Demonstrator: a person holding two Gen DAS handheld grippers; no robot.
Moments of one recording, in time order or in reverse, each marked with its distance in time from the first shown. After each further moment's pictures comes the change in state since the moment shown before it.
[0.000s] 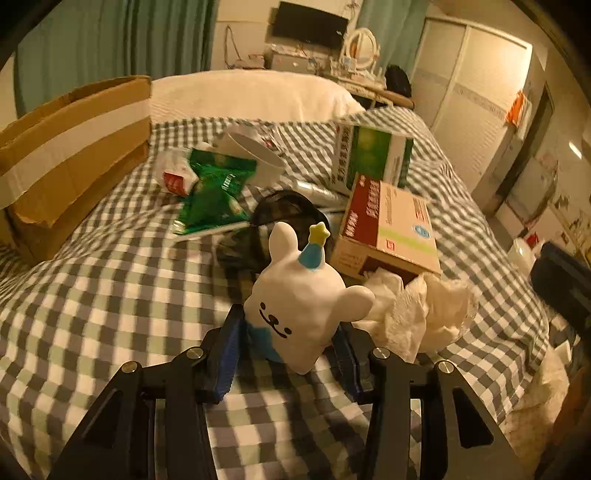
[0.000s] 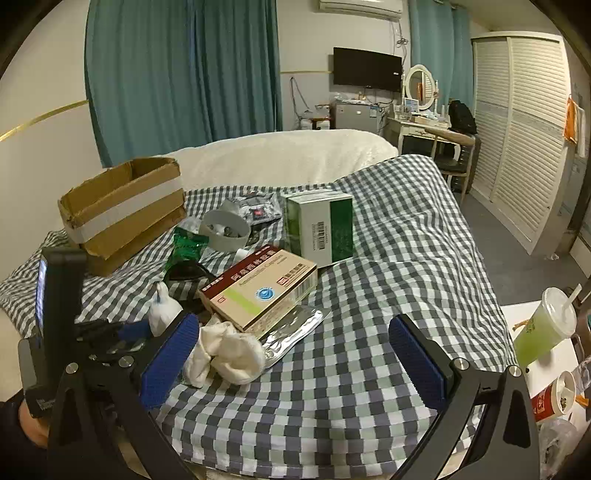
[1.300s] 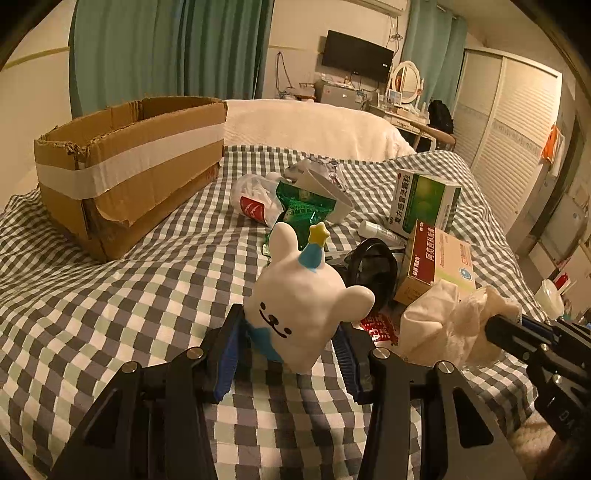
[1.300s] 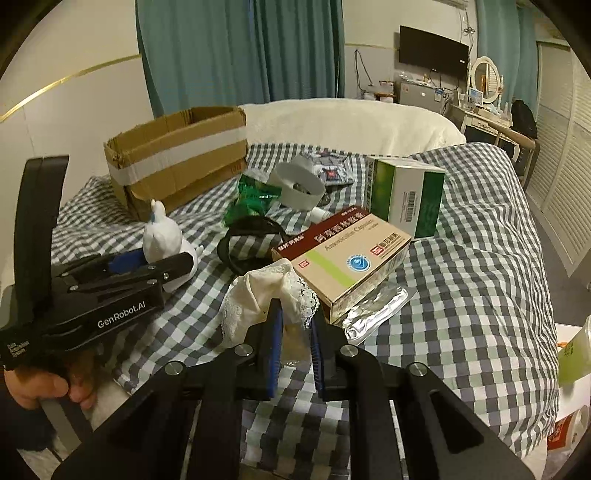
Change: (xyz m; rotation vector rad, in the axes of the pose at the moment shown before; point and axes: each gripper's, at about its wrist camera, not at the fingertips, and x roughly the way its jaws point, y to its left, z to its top) left arm -0.034 0.031 -0.003 -0.090 -0.111 0.153; right arm 0.024 0.039 -0.015 -0.118 0.110 0.165
